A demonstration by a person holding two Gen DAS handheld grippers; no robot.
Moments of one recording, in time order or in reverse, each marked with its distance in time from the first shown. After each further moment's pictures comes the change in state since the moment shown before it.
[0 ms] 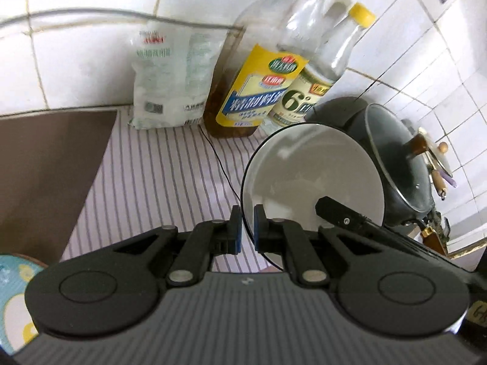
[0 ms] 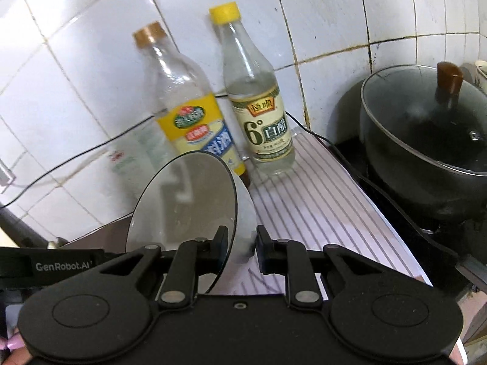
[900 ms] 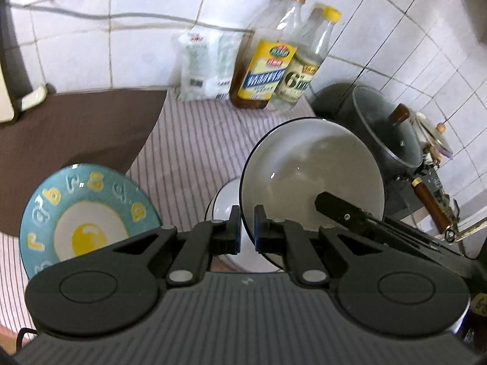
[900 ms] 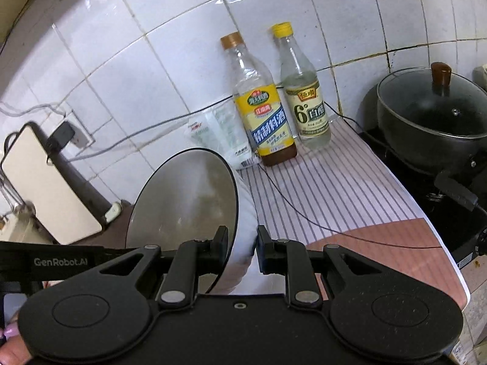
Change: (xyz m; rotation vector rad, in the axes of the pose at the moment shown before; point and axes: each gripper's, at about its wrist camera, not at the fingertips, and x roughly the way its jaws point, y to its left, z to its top) left arm -0.103 -0.012 -0.097 0.011 -0.047 0.105; right arm -0.092 0.017 -0.071 -0.081 -0.009 0.151
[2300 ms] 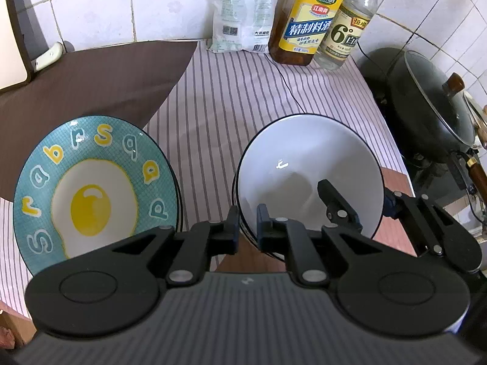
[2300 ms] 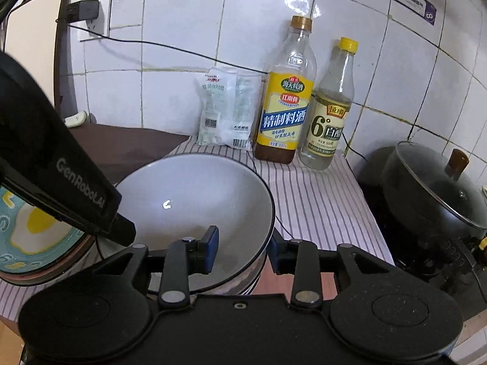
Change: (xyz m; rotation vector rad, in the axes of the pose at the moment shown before) left arm 0.059 0.006 -0.021 -0.032 0.096 0.151; right arm 0.054 0.024 -0.052 -0.496 -0.058 -0.211
